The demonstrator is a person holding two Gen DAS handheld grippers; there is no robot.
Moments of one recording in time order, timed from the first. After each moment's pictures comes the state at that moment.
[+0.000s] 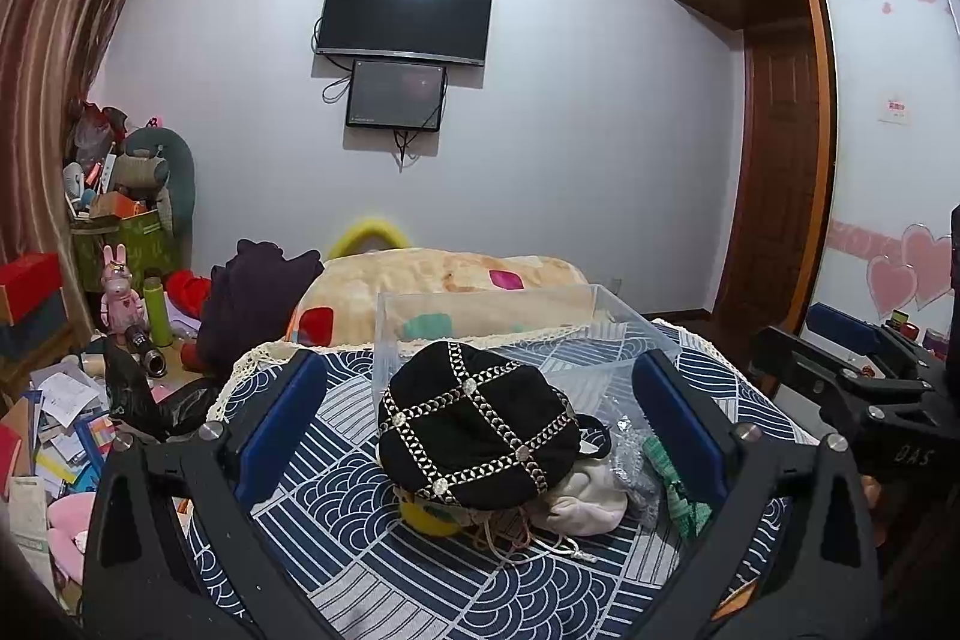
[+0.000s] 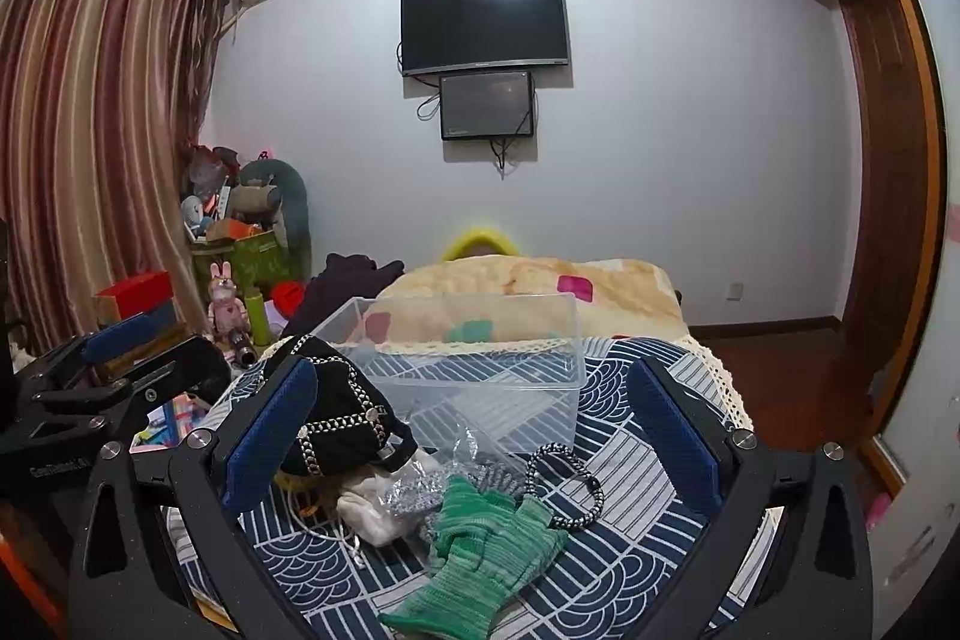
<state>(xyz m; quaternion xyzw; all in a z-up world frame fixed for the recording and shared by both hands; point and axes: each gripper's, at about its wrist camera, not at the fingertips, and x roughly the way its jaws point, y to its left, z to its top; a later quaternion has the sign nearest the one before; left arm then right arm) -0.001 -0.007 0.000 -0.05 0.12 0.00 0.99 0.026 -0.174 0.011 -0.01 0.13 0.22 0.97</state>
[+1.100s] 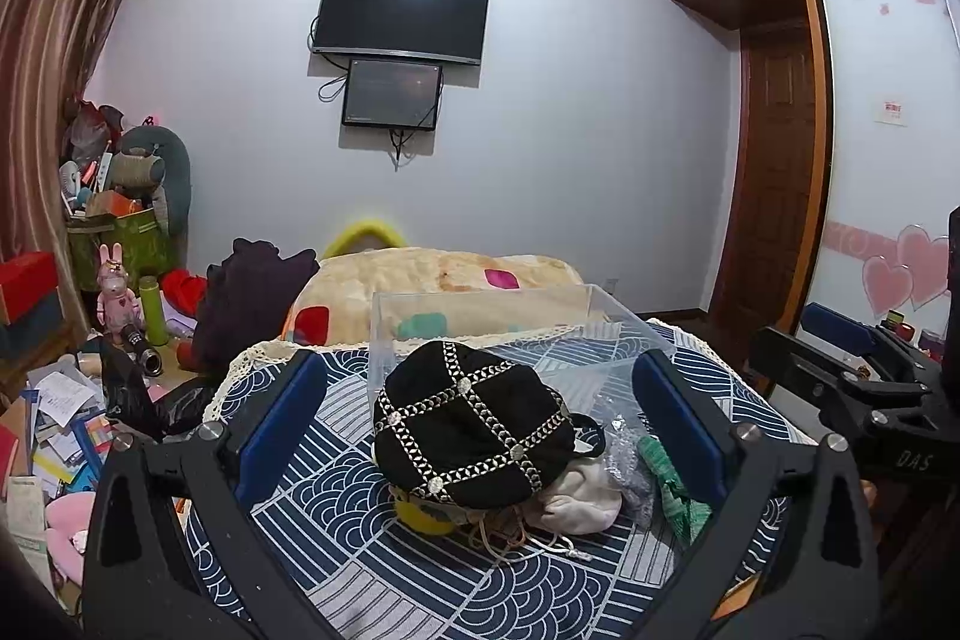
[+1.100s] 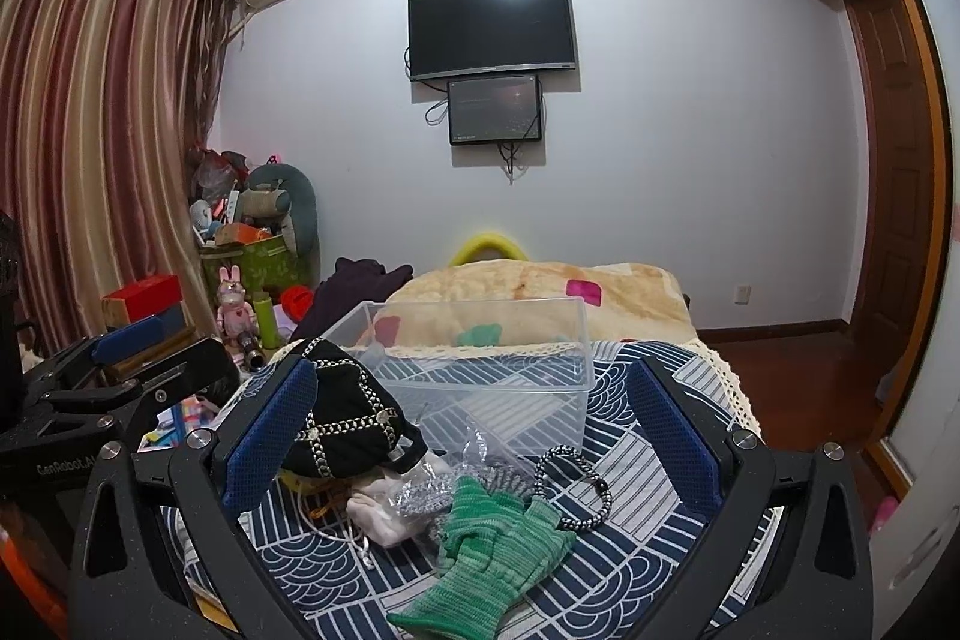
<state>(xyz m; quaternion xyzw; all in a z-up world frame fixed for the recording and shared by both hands) -0.001 -0.004 0.000 -0.05 0.12 0.00 0.99 0.021 -0.173 0.014 0.00 0.12 0.23 0.97</state>
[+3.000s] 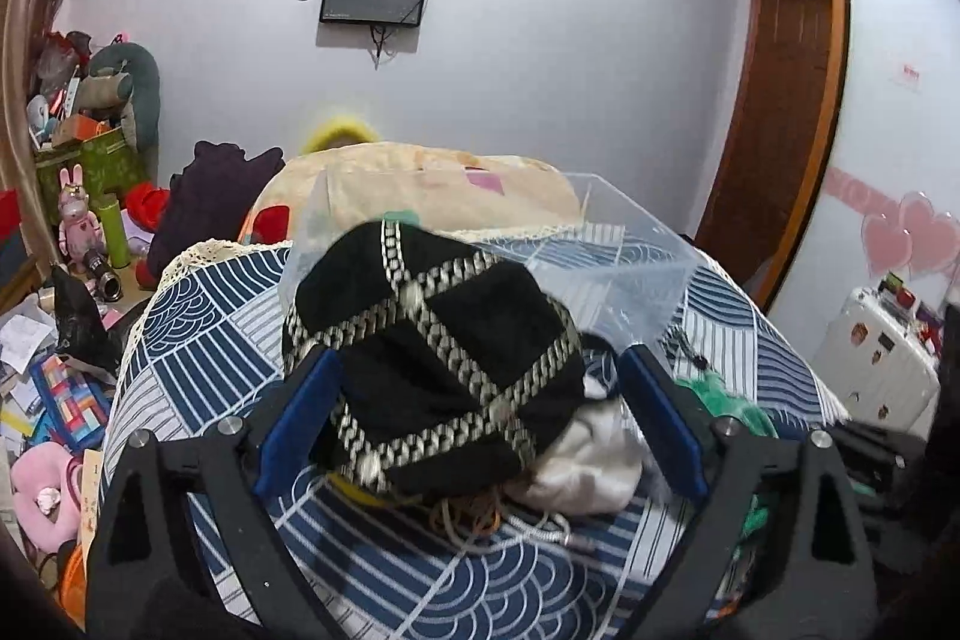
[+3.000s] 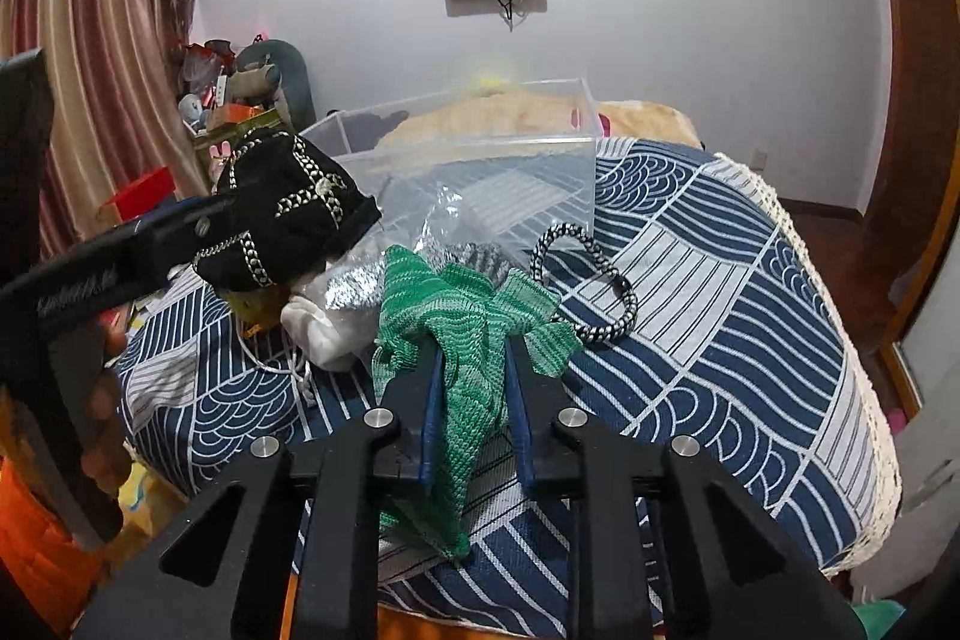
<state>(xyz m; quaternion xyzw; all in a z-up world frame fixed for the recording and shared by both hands) 0.066 -0.016 -0.050 -0.07 0.24 -0.03 0.97 0.046 -0.182 -0.067 -0.02 0.29 0.23 0.93</state>
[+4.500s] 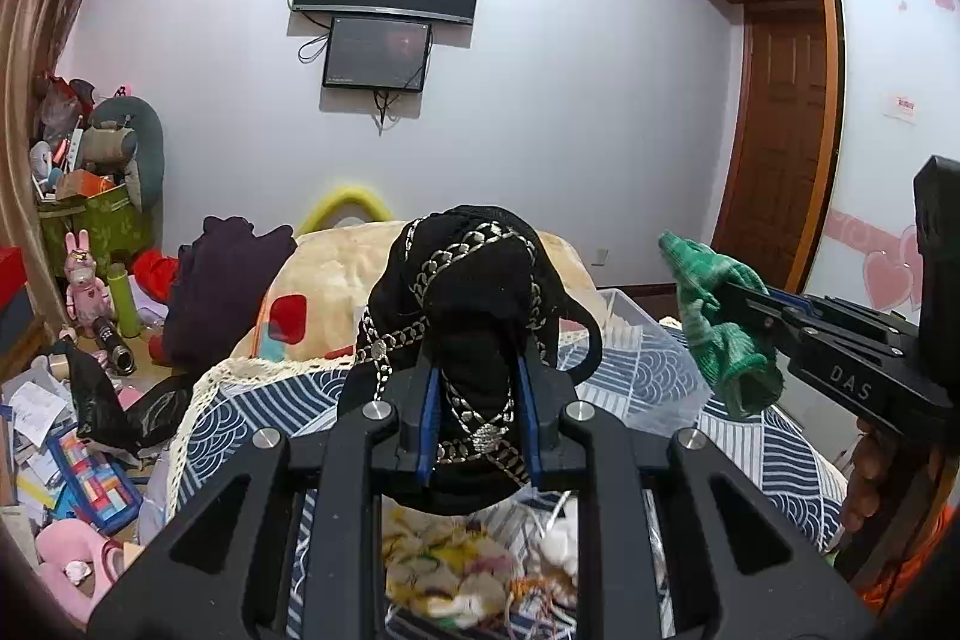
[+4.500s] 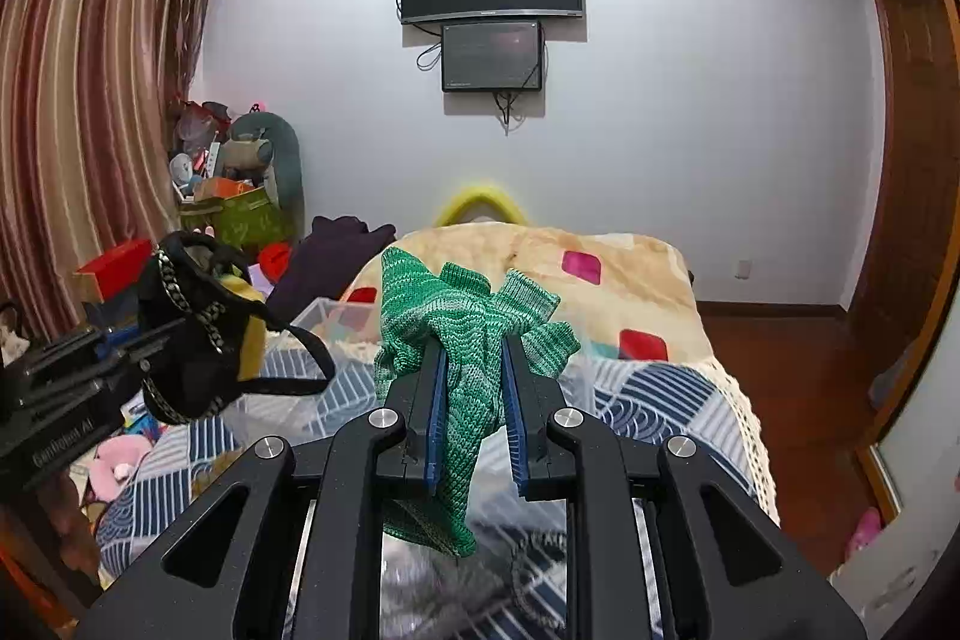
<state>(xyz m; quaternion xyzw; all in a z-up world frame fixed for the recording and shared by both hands) 0.079 0.023 0.007 -0.06 0.17 -0.03 0.98 0.110 -0.143 0.026 -0.04 0.19 0.22 0.96</state>
